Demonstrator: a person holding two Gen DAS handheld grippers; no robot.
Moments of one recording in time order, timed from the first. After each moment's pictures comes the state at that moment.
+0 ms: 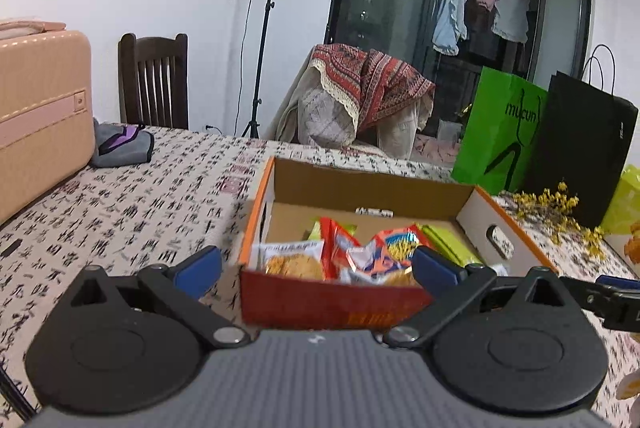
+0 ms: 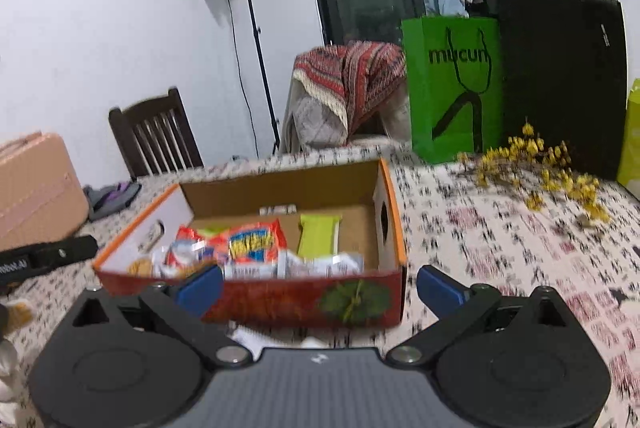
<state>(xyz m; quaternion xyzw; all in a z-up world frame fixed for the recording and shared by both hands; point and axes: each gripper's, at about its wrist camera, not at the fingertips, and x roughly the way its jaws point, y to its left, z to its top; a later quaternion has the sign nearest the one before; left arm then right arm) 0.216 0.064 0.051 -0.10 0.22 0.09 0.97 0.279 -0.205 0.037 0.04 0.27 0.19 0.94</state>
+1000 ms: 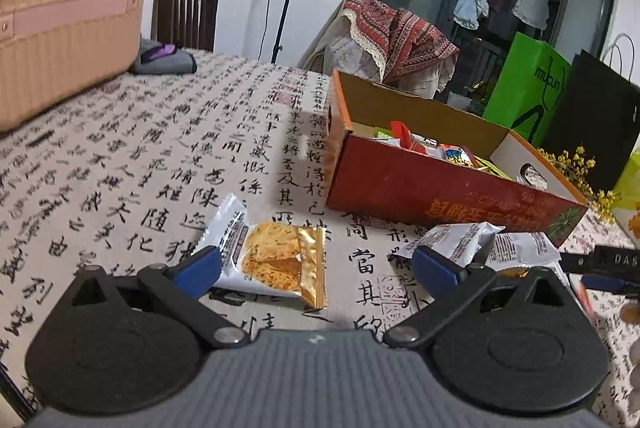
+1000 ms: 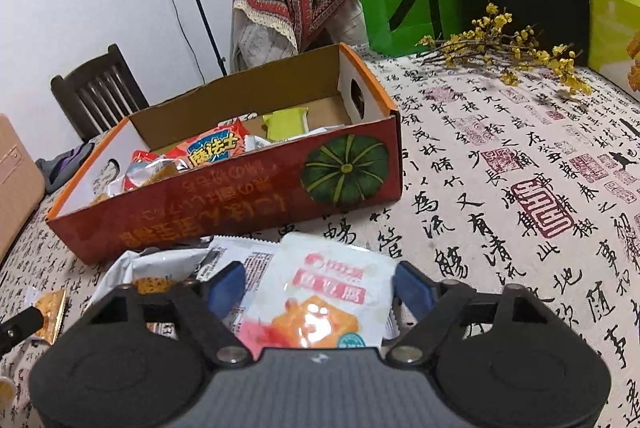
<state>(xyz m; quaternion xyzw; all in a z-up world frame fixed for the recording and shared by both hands) 0.166 0.123 -0.018 -0.16 0.27 0.09 0.94 0.278 -0.184 -0.019 0.09 0.36 0.12 0.92</state>
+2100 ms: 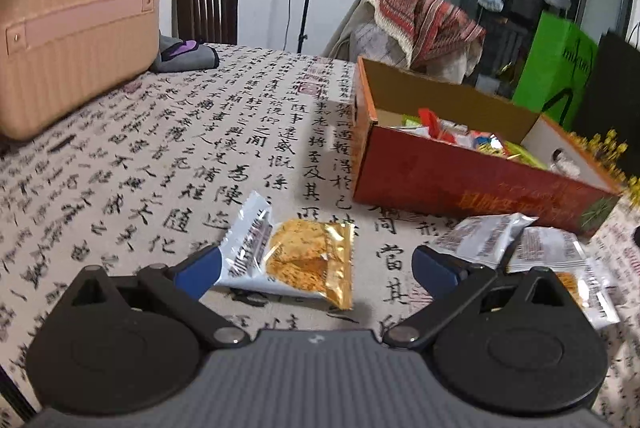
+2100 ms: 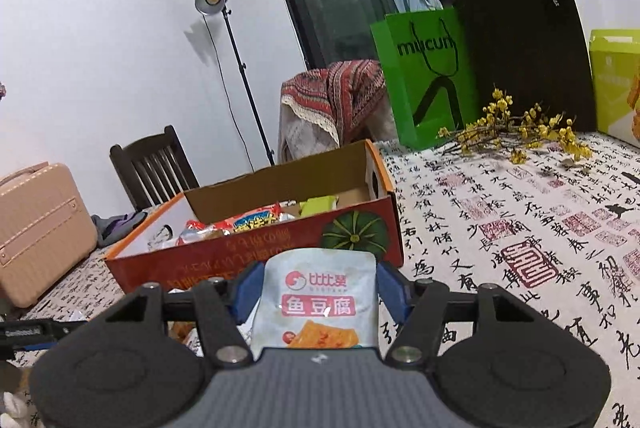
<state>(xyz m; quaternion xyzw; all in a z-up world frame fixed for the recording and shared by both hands) 0.178 0.117 -0.014 -0.12 0.30 0.14 0.93 0.230 -0.222 -0.012 0.12 0.20 0.18 0.96</state>
